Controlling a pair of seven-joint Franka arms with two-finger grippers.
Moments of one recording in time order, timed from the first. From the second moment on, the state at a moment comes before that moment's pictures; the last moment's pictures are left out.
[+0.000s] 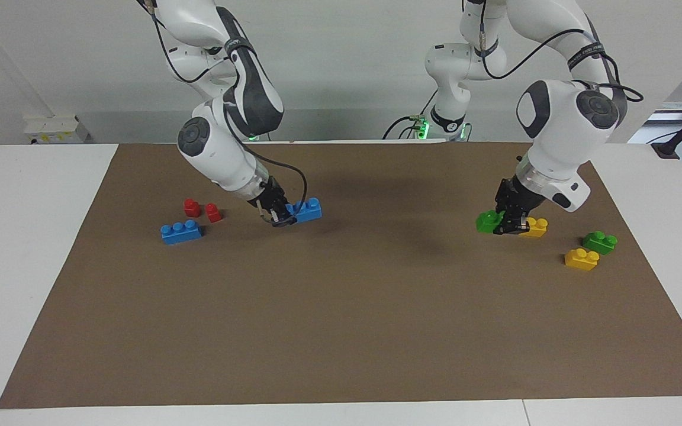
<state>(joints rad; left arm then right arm) -0.27 0.14 0.00 -1.80 -0.10 1.91 -1.71 0.30 0.17 0.11 -1.94 0.45 2.11 1.50</state>
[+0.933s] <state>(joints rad) -0.44 0.09 0.01 -1.88 -0.05 1.93 -1.98 0.43 0.17 0.11 -2.08 0.45 2.40 1.68</state>
